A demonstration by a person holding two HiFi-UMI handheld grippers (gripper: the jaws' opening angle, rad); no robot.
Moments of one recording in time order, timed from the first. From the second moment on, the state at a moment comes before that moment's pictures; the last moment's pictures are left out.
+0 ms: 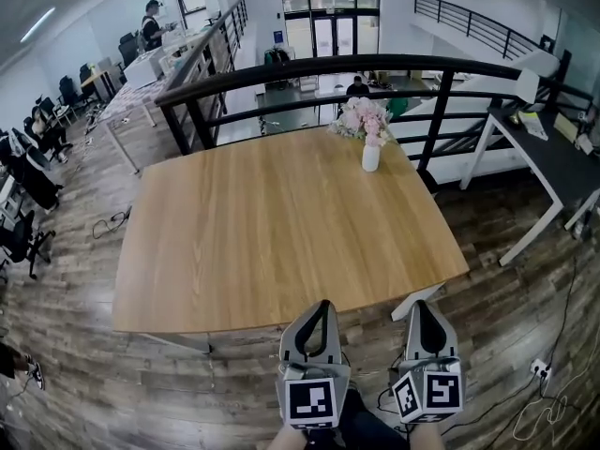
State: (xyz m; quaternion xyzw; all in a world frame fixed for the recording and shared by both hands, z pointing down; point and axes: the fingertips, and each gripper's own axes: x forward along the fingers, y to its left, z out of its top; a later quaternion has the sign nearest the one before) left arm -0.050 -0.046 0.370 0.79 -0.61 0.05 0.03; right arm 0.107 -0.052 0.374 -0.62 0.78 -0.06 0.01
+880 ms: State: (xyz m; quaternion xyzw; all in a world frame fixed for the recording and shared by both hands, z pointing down) left arm -0.028 -0.129 0.371 0.75 -0.65 0.06 0.03; right arm 0.148 -0.156 0.386 -0.60 0.79 -0.08 0.02
